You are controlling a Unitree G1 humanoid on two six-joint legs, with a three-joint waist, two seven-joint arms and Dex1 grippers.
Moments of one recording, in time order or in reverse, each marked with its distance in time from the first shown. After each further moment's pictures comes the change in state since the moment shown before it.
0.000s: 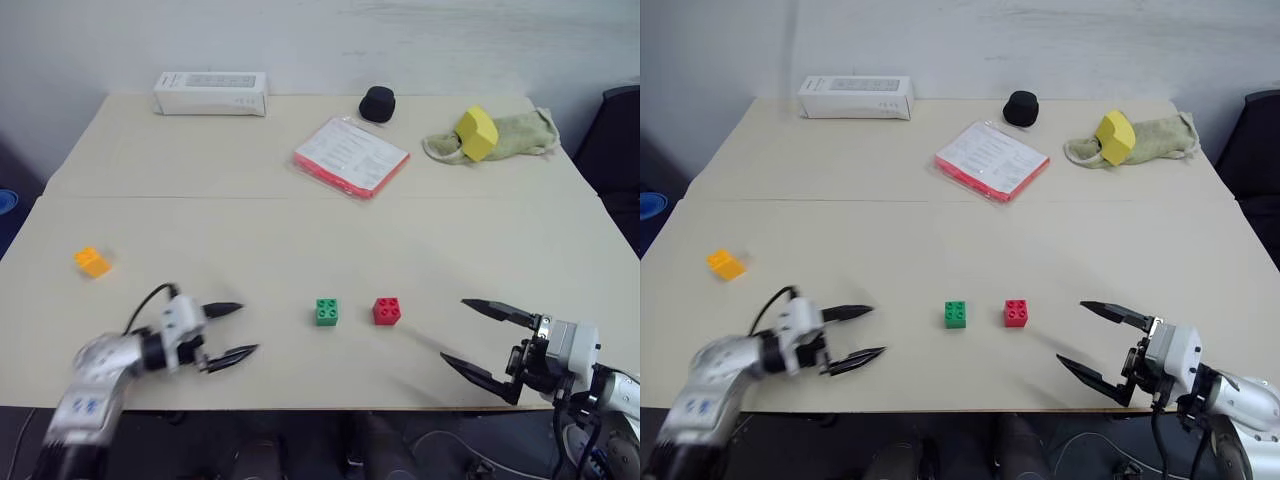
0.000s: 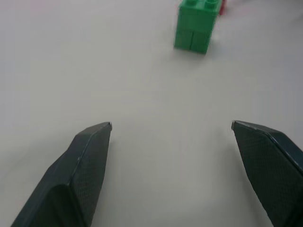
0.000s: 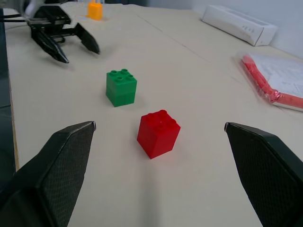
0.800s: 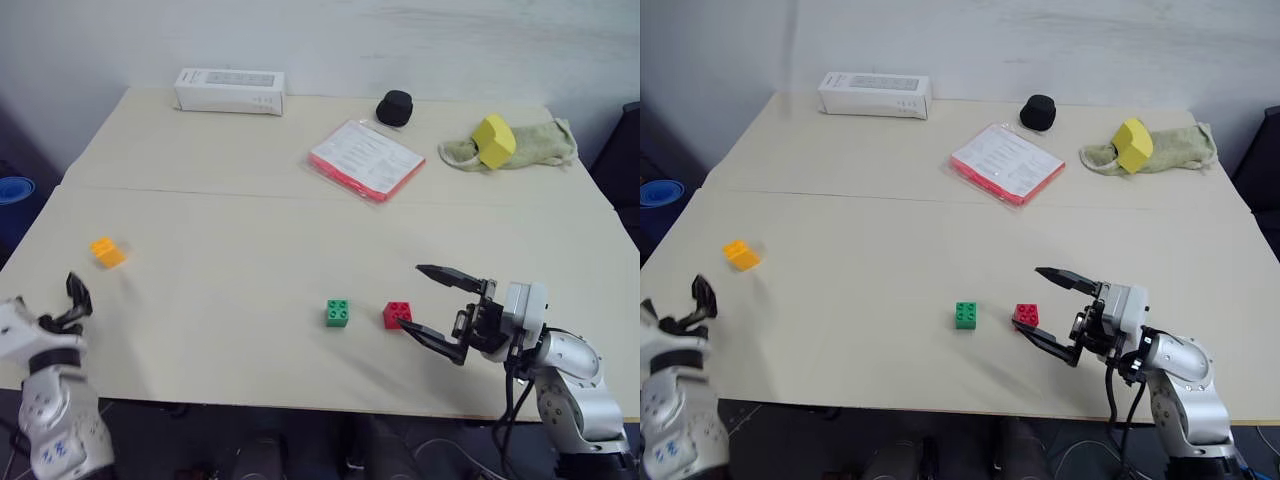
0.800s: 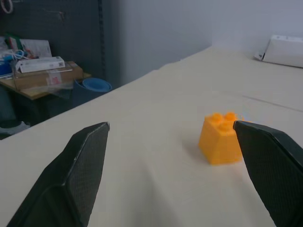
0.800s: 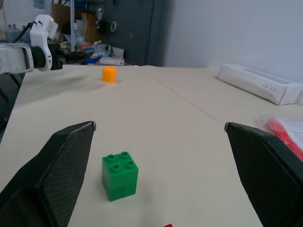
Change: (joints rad) left arm -0.251 -0.316 0.361 0.013 0.043 0.091 1.053; right arm -0.228 0.163 0.169 0.019 0.018 0.058 -0.096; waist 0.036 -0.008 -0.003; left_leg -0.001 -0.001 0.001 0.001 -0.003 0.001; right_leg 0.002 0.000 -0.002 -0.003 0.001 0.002
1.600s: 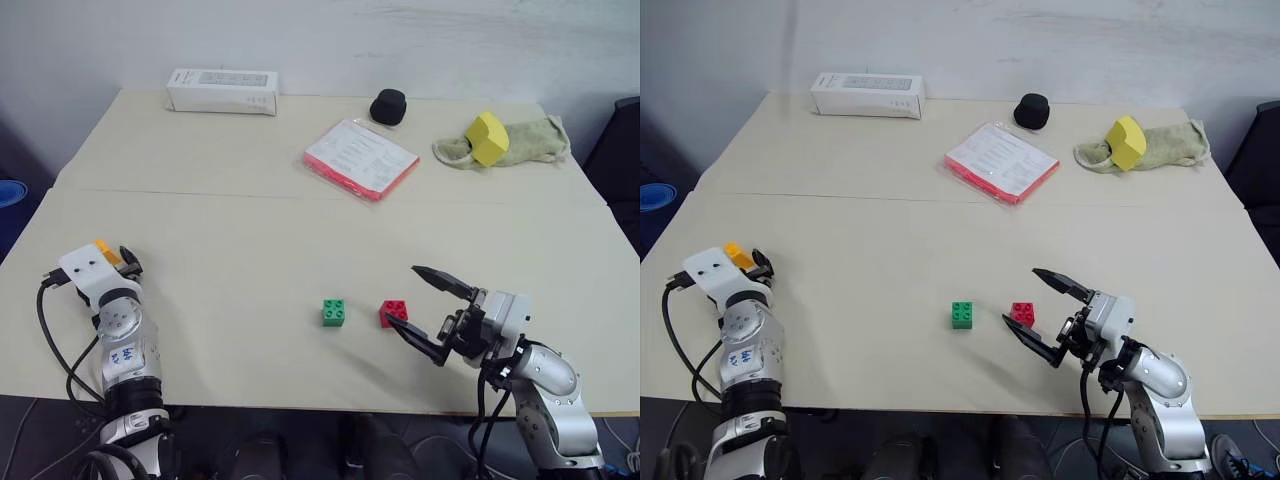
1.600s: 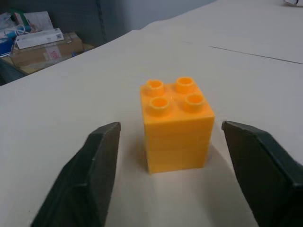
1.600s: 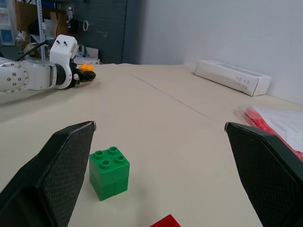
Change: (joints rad) left arm -0.311 0.033 -0.144 0.451 0.185 -0.084 0.221; right arm 0.077 0.069 0.052 -0.012 -0.096 -0.081 -0.092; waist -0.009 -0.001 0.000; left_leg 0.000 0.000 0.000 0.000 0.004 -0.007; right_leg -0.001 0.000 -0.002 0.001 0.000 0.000
